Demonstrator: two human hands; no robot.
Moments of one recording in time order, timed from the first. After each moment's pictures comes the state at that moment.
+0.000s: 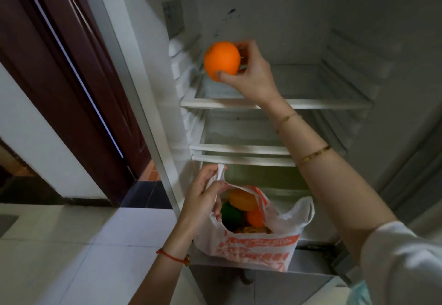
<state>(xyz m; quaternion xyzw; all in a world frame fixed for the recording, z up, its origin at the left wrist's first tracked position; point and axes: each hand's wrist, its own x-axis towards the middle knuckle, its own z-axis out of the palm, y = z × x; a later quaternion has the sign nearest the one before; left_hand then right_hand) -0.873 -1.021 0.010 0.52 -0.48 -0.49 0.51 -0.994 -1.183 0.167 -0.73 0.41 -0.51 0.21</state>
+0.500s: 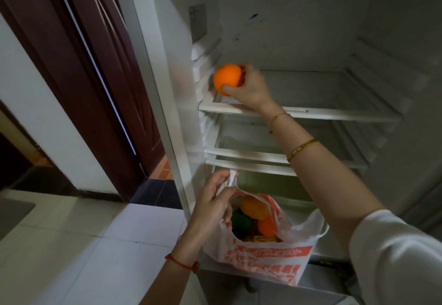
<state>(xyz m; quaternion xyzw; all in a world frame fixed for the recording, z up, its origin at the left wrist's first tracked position) -0.865 -1.022 0.012 0.52 -0.48 -0.49 0.51 -0.951 -1.241 0.141 -0.75 0.48 -0.40 0.21</state>
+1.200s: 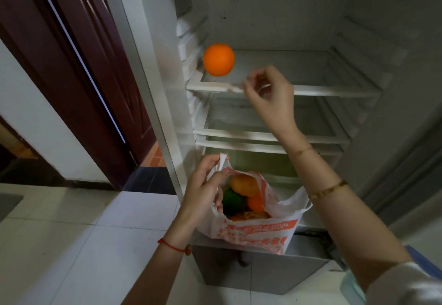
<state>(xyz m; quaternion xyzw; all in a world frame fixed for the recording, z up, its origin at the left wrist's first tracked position) -0.871 -1.000 0.011 0.51 -0.49 -0.47 0.53 -1.017 -1.142 0.103 -0.71 0.38 -0.58 0.11</state>
